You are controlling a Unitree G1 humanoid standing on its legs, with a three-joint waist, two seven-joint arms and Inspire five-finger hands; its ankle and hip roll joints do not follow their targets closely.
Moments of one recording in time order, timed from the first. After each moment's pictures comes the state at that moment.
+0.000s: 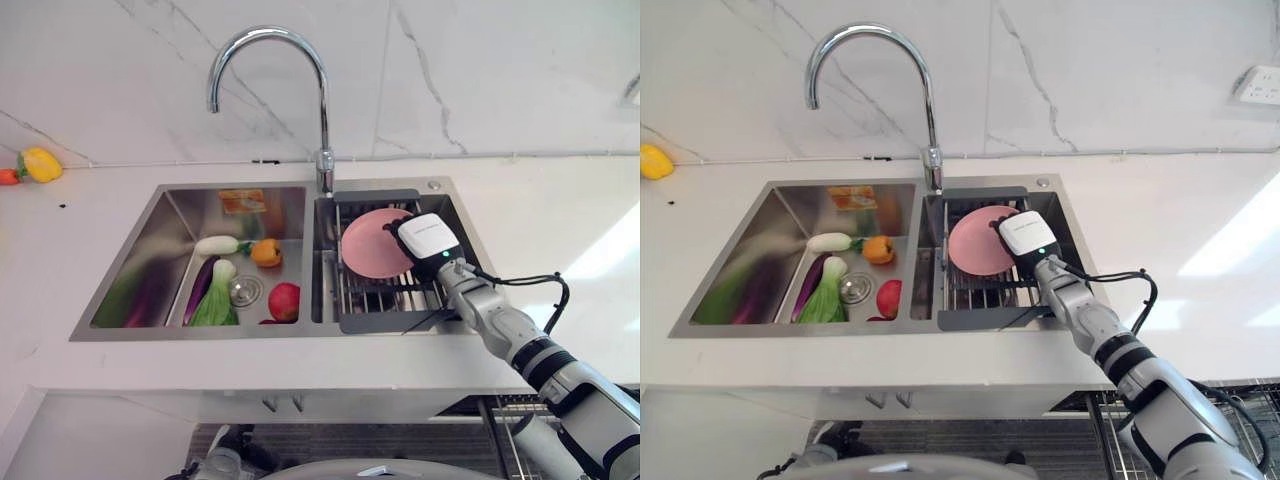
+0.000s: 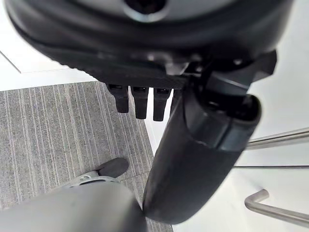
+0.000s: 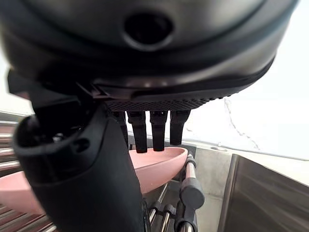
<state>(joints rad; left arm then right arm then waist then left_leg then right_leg) -0.02 0.17 -0.19 1.24 0.05 0.02 0.15 -0.50 -0.62 0.66 0.49 -0.91 0.02 -0.32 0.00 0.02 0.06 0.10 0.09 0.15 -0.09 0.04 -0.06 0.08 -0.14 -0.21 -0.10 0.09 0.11</state>
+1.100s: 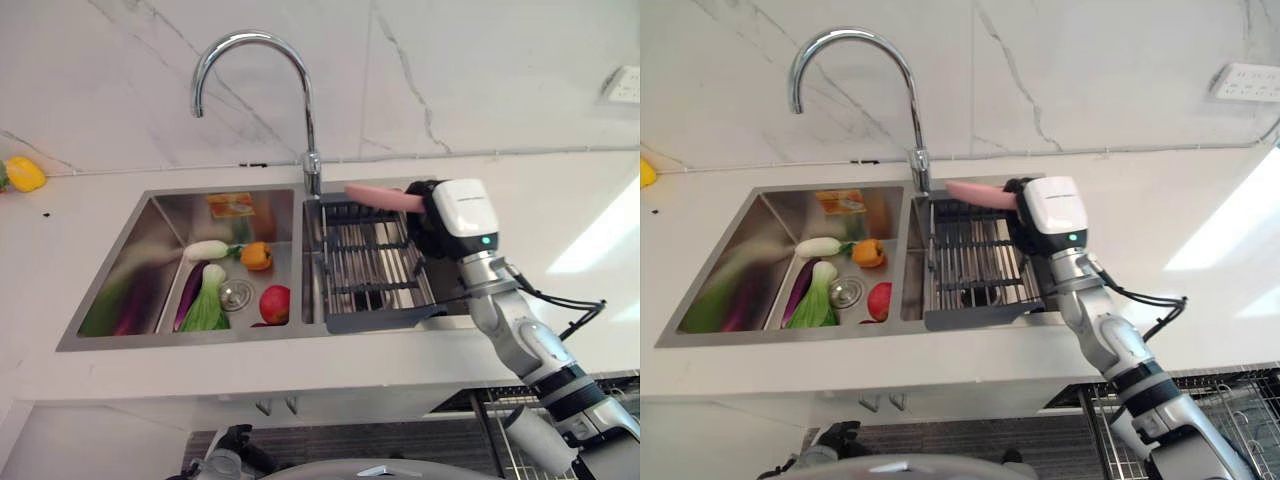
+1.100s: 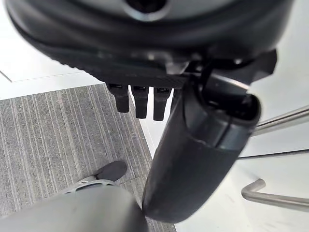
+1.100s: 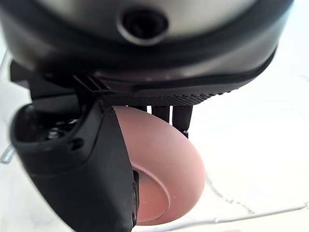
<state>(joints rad) 0.00 0.17 -0.18 1.22 0.10 0.04 0.18 -0.26 -0.62 0.31 0.07 -0.78 0.00 -0.51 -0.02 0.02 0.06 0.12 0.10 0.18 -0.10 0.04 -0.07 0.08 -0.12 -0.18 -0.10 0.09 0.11</state>
